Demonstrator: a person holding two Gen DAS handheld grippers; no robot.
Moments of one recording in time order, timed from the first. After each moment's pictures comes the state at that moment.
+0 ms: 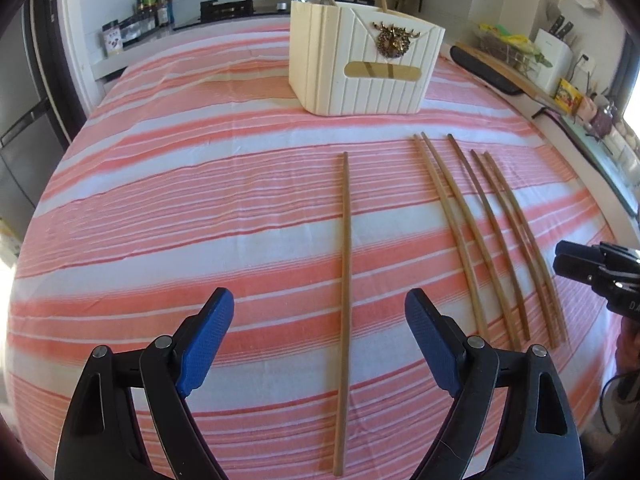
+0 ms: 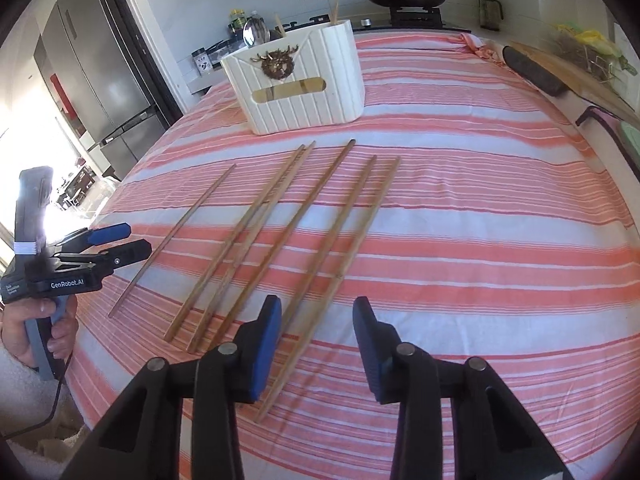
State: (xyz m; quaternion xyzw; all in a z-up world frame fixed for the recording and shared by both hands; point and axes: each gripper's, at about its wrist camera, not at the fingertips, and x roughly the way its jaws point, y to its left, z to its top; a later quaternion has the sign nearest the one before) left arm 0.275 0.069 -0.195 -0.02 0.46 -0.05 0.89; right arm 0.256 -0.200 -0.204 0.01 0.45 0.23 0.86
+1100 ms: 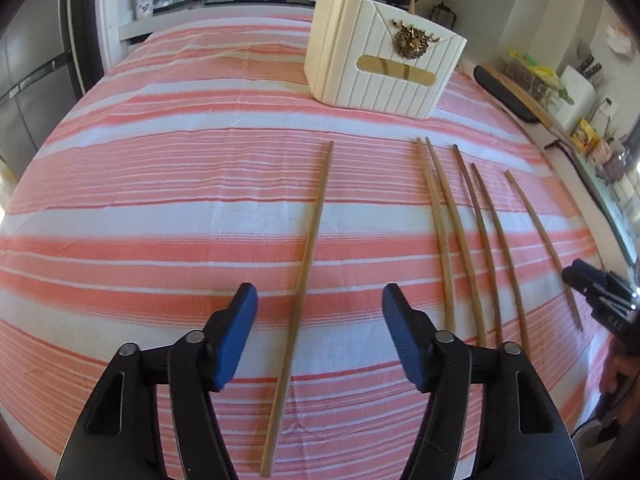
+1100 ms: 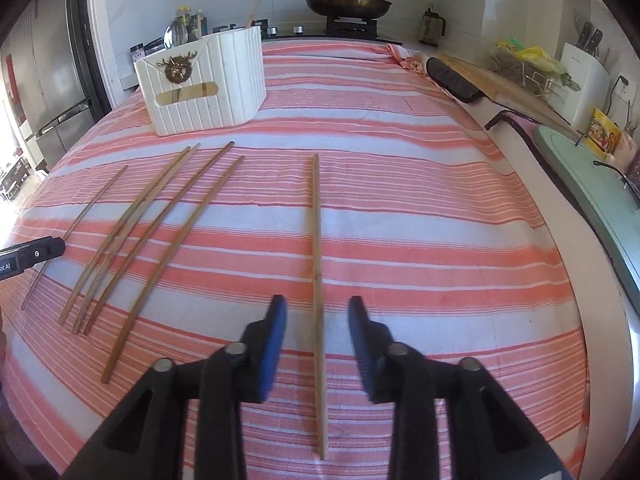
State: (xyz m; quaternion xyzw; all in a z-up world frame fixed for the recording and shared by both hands) left arm 0.271 0.053 -0.202 -0.08 0.46 -0.01 0.88; right arm 0.259 -0.263 -0.207 -0.06 0.43 0.10 0.89
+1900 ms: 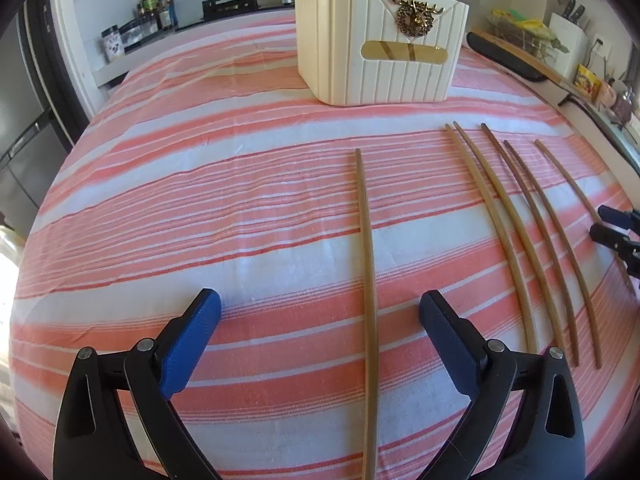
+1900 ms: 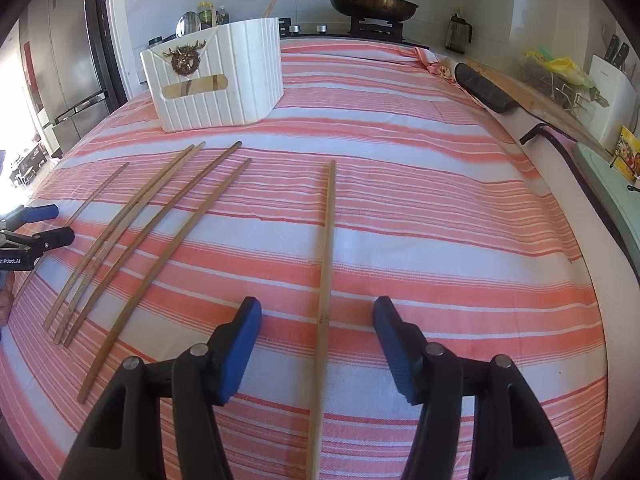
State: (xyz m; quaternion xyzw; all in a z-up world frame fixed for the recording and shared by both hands) left arm 0.304 0.068 -0.217 0.01 0.46 -0.02 0.89; right arm 0.289 -0.255 -0.224 -0.07 0.43 0.14 0.89
